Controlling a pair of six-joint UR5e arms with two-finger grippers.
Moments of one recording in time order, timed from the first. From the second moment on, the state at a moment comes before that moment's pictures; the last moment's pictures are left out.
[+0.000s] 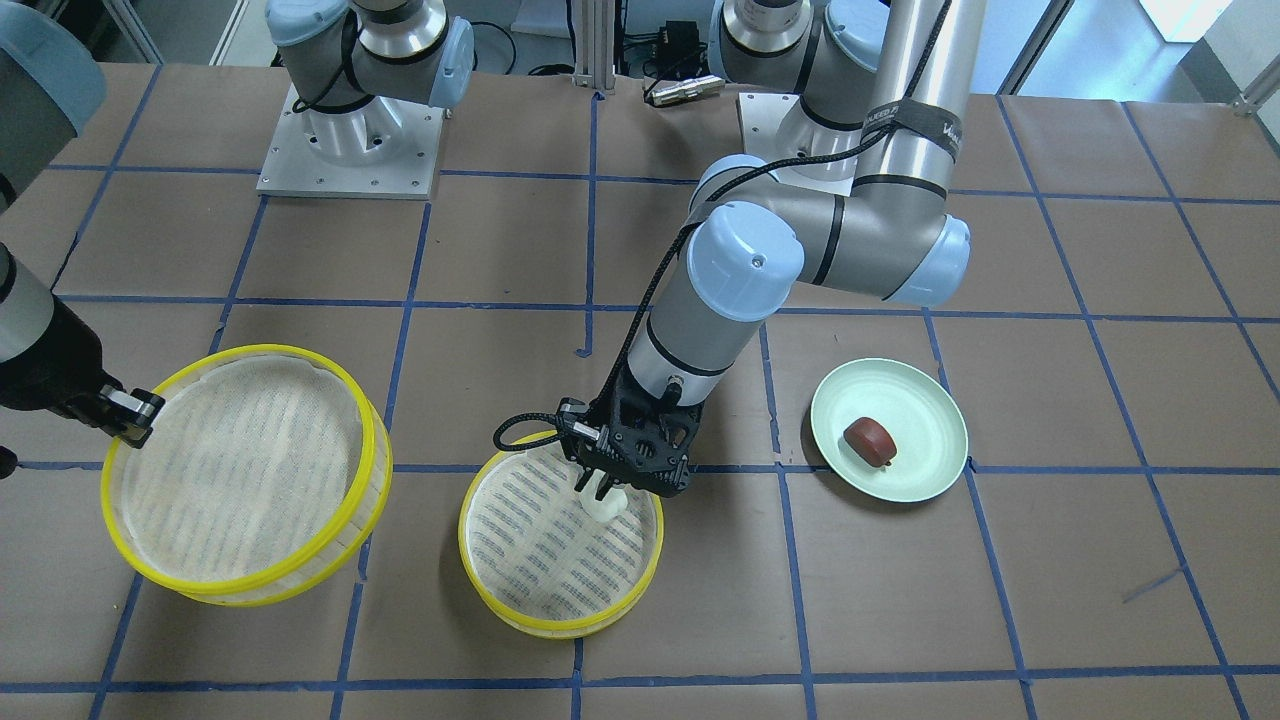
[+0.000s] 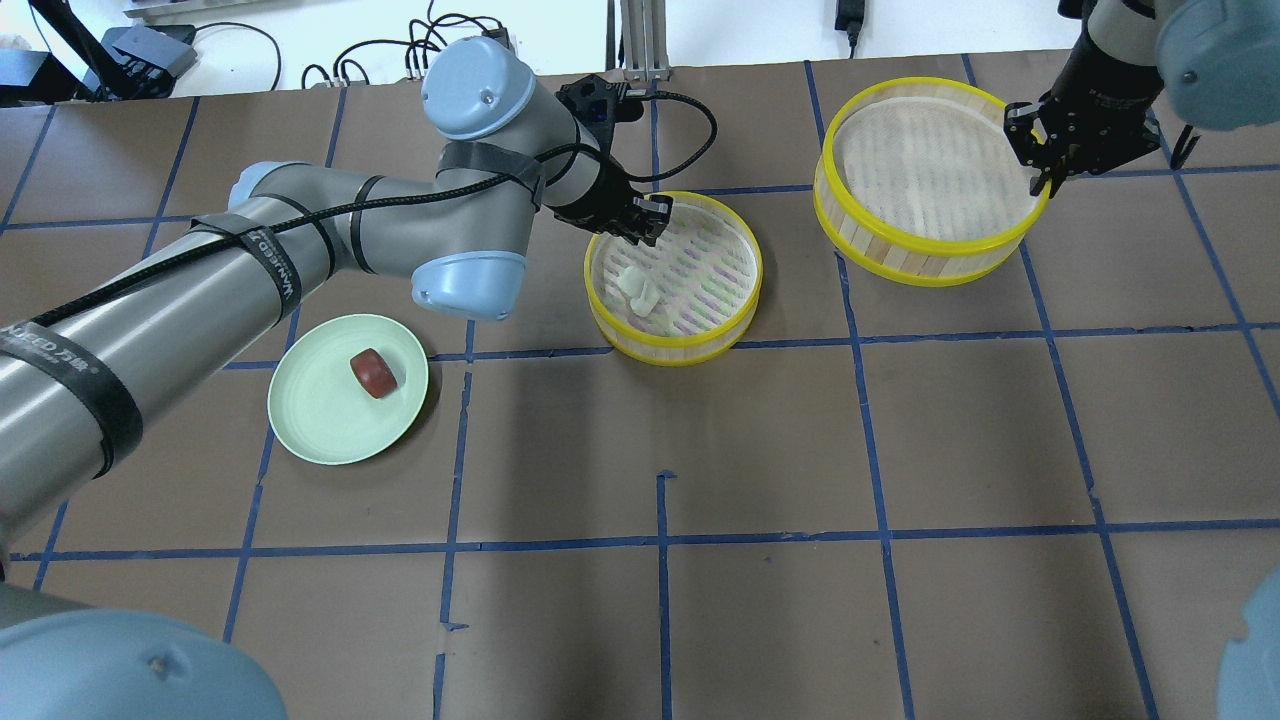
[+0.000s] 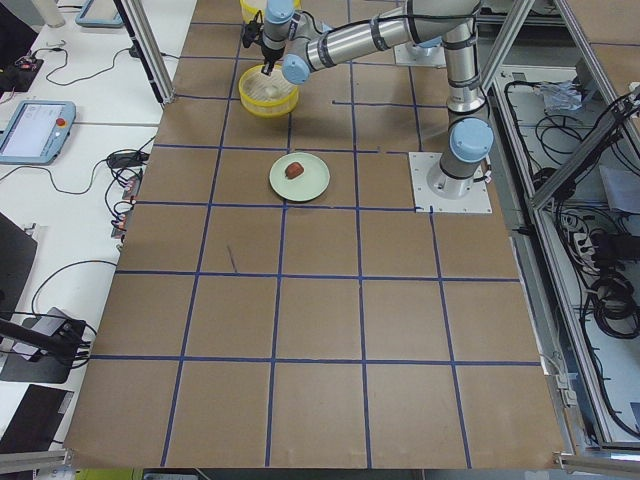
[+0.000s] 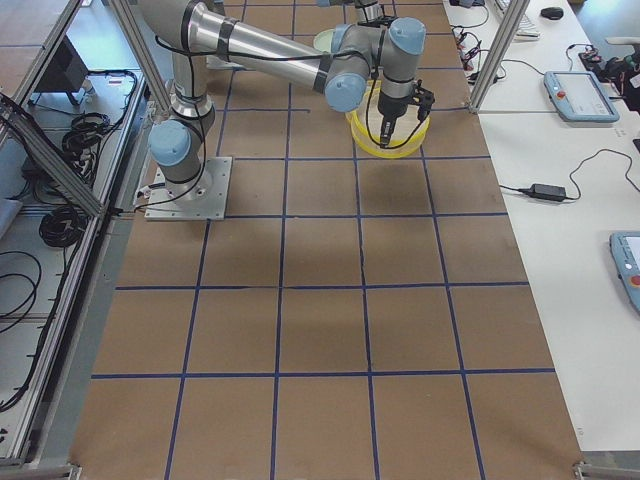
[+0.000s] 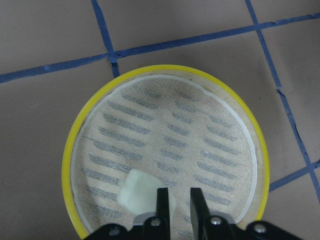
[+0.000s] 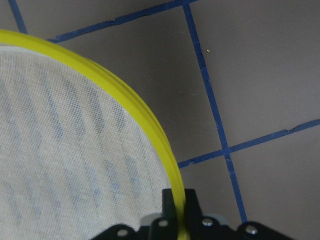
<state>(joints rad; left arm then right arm) -1.81 -2.01 -1.66 -0.74 1.28 -0.02 1.34 -1.31 1.52 -1.80 -1.62 0.06</state>
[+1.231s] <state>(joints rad) -1.52 -1.63 -1.55 -1.38 1.37 0.17 1.63 -1.23 1.52 -1.88 -1.63 0.47</state>
